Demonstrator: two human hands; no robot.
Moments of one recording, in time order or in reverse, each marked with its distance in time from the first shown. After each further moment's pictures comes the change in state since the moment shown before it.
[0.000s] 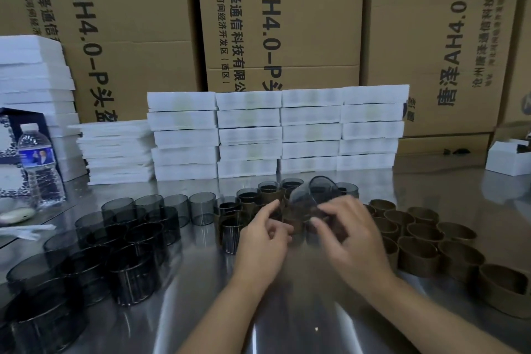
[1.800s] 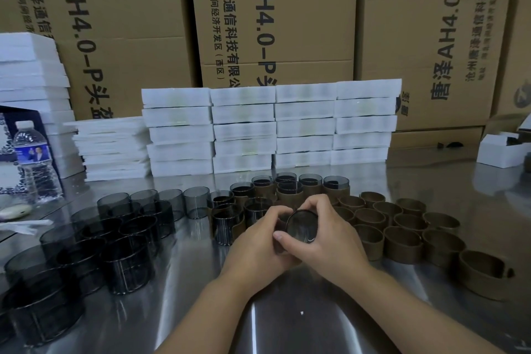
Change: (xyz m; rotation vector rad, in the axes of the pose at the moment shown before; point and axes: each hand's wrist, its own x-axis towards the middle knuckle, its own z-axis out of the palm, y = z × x) left_hand -0.021 0.009 -0.010 0.289 -0.324 0.198; right_hand -0.010 -0.002 -0.003 -0.042 -0.412 0.332
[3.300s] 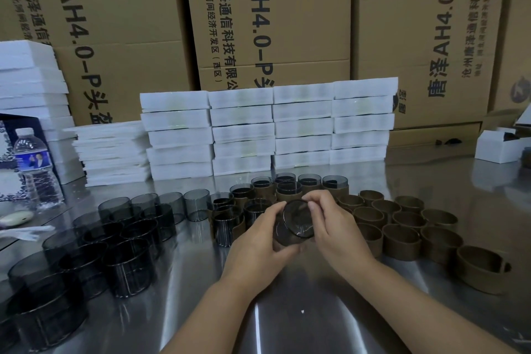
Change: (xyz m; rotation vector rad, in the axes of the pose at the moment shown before) left_hand 0.002 -0.009 0.006 0.059 0.083 0.038; right_hand 0.010 0.012 0.001 0.233 0.078 -0.007
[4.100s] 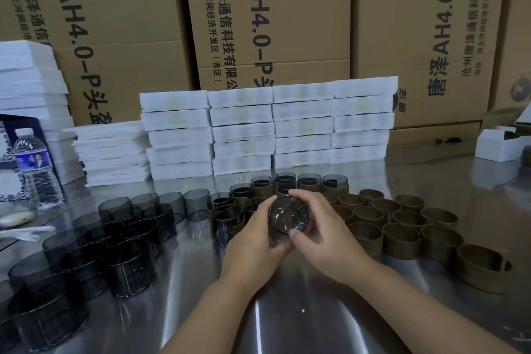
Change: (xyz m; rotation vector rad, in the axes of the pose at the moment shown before) left_hand -0.001 0.002 -0.003 0.001 0.067 -0.059; right_hand -0.007 -0.011 0.000 0.066 -0.193 -0.099
